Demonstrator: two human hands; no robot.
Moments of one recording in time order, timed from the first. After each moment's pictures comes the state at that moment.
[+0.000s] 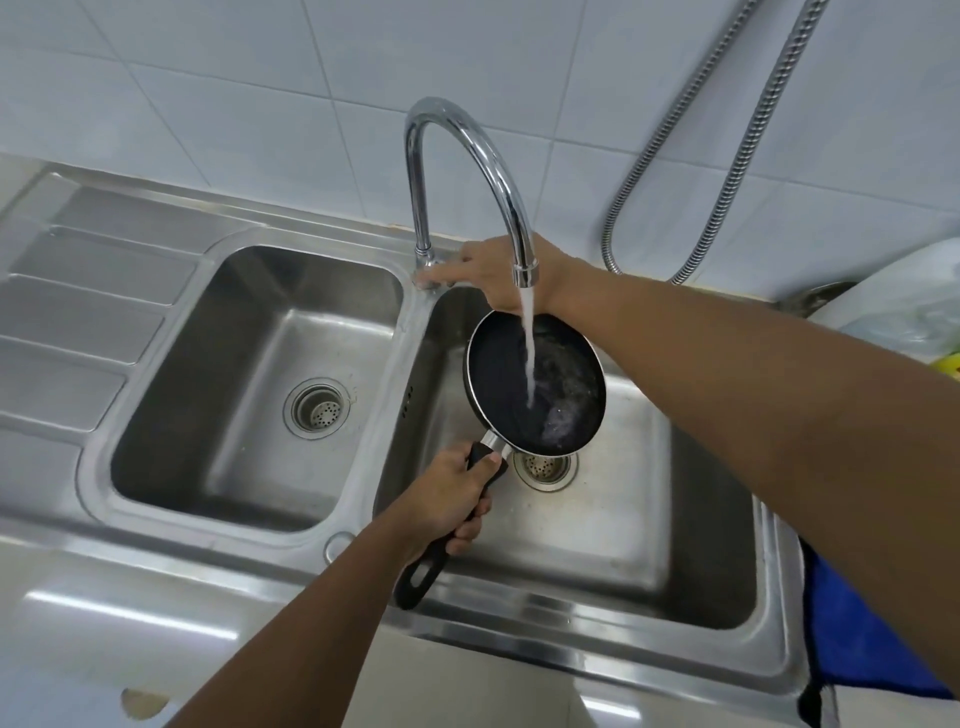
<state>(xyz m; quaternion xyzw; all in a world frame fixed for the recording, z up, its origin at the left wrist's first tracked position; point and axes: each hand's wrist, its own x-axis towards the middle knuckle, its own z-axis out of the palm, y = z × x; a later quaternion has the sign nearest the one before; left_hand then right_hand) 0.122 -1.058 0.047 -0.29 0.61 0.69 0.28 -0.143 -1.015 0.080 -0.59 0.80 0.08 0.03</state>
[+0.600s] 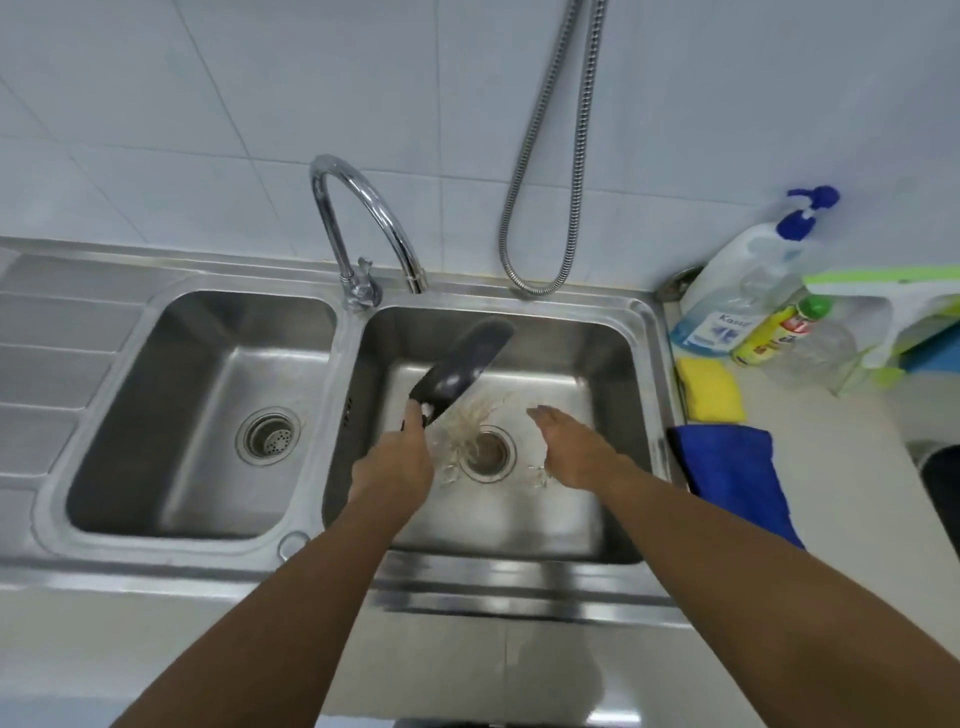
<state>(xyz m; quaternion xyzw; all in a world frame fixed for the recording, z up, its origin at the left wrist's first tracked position) 0.115 -1.025 0.062 -0.20 0.94 0.22 0.19 0.009 -0.796 -0.001 -0.21 0.94 -0.10 0.27</state>
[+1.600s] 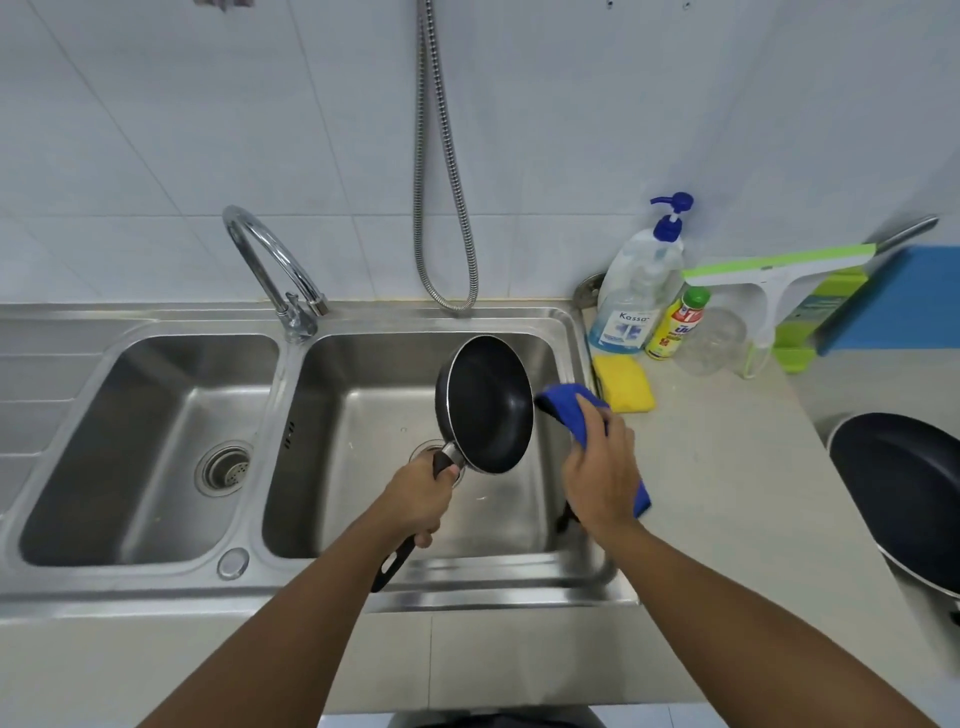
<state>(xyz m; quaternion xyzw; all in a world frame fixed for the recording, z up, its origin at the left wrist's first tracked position) 0.123 -0.905 0.089 -0.24 0.79 0.49 0.26 0.068 -0.677 0.026 0.02 0.96 -0.27 -0.11</state>
